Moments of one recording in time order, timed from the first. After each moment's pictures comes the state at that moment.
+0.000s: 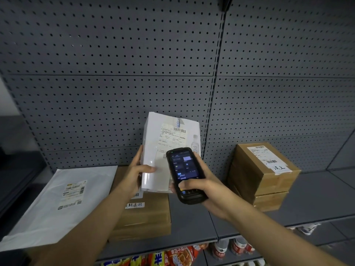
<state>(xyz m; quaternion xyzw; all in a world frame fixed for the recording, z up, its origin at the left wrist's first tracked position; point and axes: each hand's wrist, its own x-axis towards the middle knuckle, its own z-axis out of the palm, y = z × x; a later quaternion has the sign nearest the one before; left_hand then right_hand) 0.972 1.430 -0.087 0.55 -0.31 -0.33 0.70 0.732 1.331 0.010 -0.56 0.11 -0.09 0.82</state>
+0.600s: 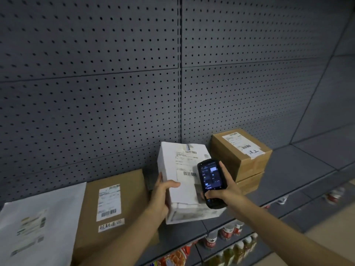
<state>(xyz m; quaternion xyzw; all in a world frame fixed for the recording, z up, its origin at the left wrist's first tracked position) 0.882 1.326 -0.136 0.50 -0.18 -0.45 0.71 0.695 1.232 -0.083 -0.62 0.36 -0.23 0.66</state>
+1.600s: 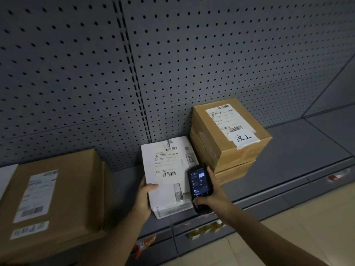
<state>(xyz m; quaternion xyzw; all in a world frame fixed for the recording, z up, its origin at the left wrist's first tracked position) 0.850 1.209 -0.271 0.56 -0.03 -0.44 0.70 0.661 1.076 -0.235 -0.60 0.39 -0.09 0.69</state>
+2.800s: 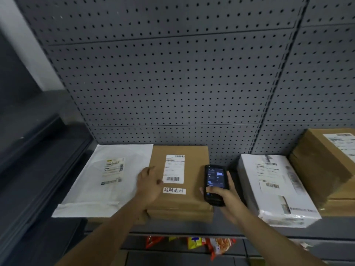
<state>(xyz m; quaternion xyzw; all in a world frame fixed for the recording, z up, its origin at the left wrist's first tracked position) 1.007 1.504 -0.173 0.96 -0.18 -0.09 0.20 0.843 1.316 -0.169 -0.43 0.25 -0.12 0.86</state>
